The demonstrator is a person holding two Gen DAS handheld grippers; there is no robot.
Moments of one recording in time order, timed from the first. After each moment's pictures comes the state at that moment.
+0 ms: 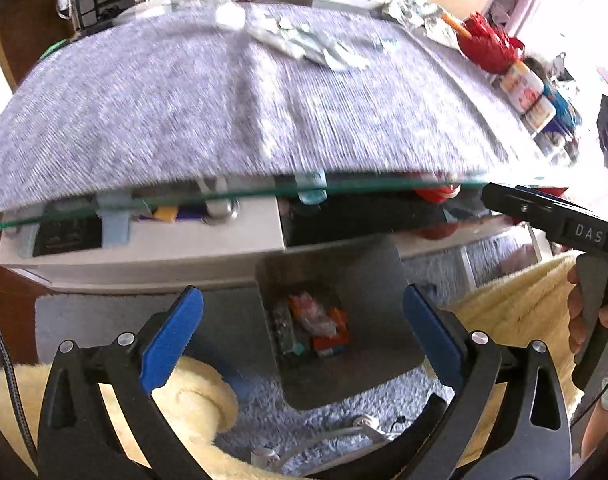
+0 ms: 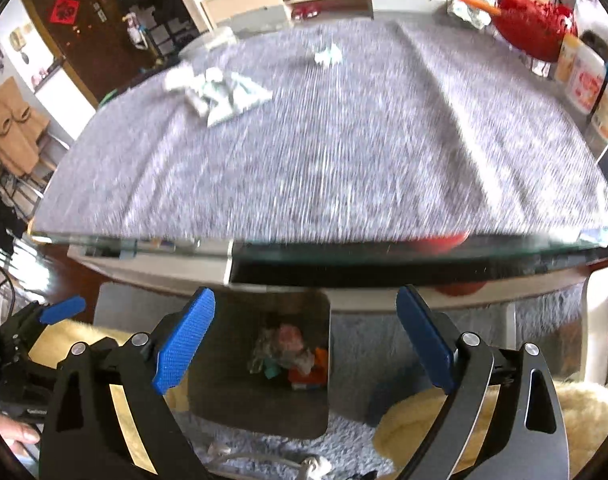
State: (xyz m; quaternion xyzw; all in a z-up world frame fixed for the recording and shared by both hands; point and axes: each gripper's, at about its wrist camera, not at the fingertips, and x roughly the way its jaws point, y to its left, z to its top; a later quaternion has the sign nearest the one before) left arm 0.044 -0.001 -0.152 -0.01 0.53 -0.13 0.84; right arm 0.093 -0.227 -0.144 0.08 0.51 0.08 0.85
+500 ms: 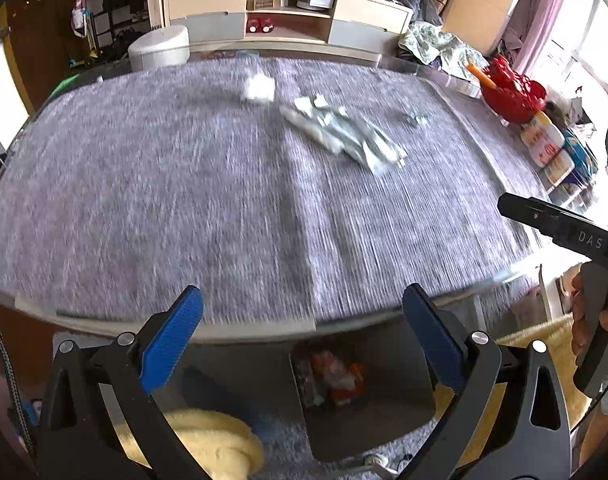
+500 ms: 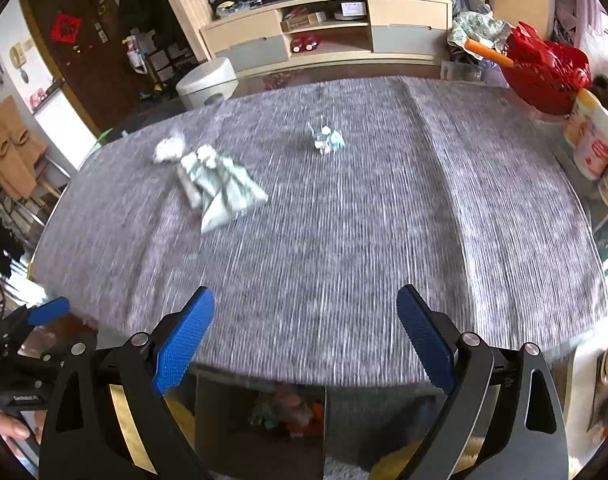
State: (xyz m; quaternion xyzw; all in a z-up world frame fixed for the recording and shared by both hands) left arm 0.123 0.017 -0.110 -0.01 0.50 -0.10 0.86; right arm 0.170 -0.229 -0.115 0.08 0.48 0.07 0.87
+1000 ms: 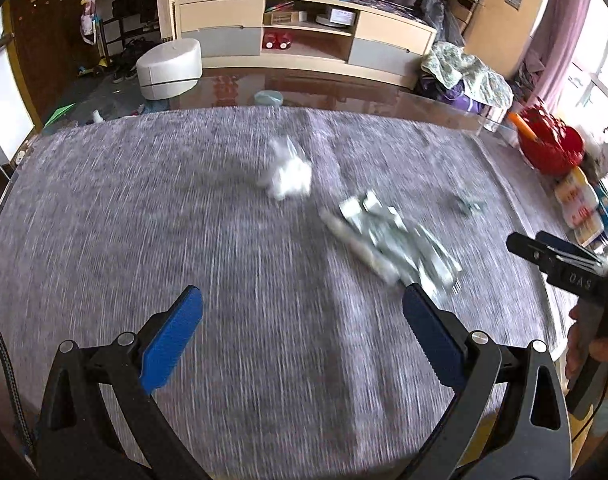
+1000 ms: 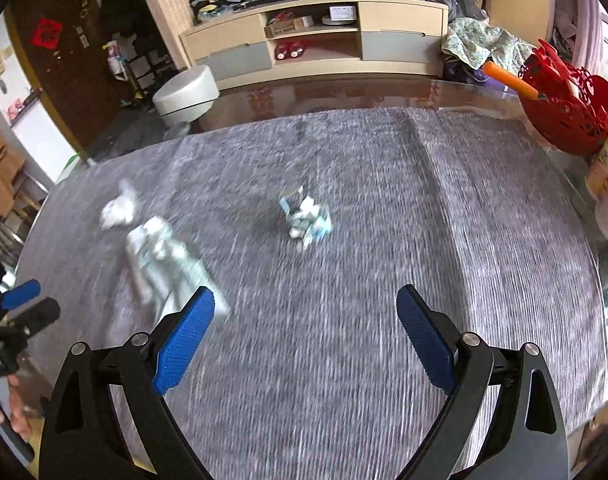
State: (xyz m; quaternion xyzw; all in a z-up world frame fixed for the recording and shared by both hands) left arm 0.247 0.030 -0.102 -0.02 0.48 -0.08 0.87; right arm 0.274 -0.233 -0.124 0.07 0.47 0.04 0.88
